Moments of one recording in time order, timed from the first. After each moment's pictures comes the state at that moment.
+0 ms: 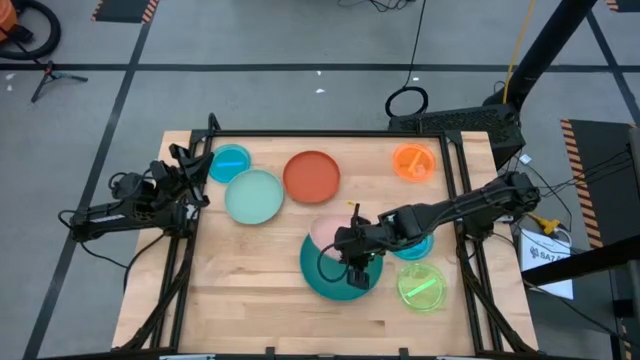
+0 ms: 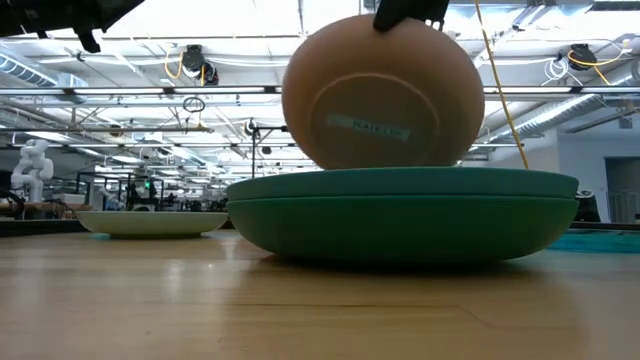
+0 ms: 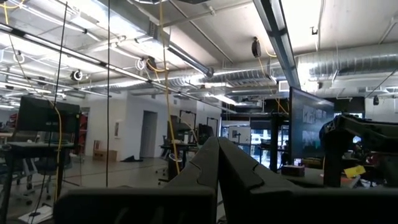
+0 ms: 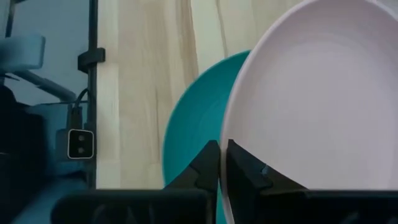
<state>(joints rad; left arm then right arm) 0.14 0.06 0.24 0.35 -0.32 0.14 0.29 1.64 1.39 -0.69 -0.04 0.49</state>
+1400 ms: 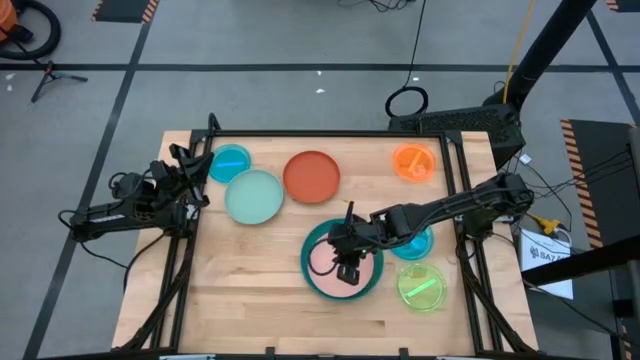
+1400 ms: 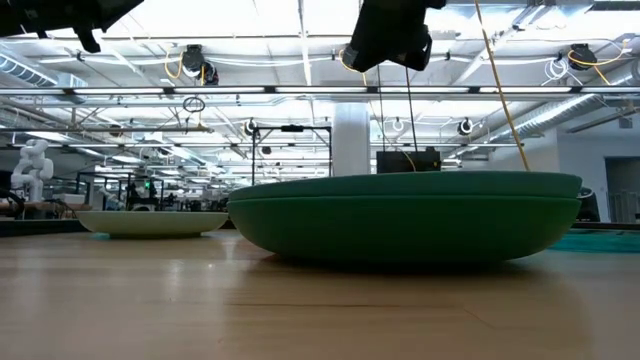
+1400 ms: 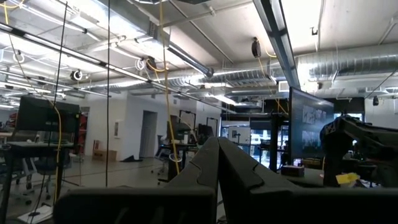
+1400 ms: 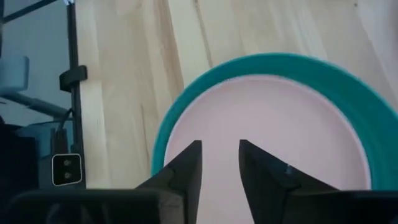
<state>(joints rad) 0.14 0.06 0.24 0.35 -0.32 0.13 0.25 1.68 1.39 -0.65 -0.02 0.55</state>
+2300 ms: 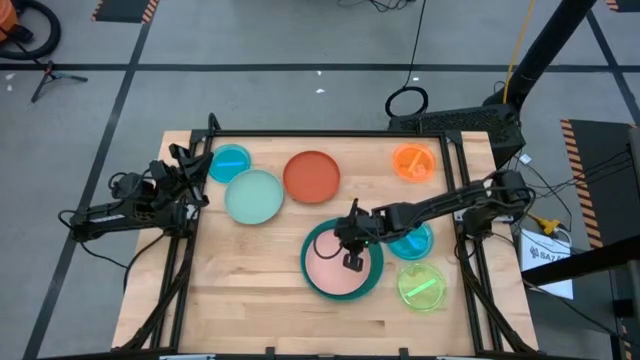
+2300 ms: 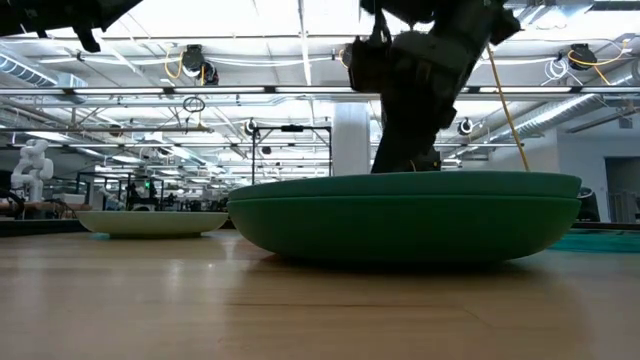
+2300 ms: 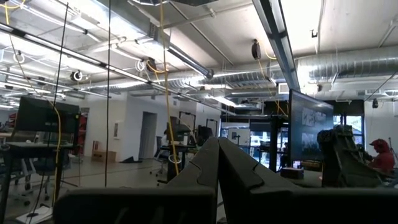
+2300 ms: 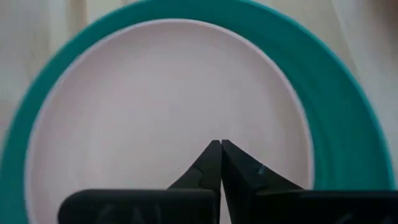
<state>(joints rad) 0.14 0.06 0.24 0.36 -0.32 0.13 0.15 1.68 1.03 -0.33 0.00 0.39</state>
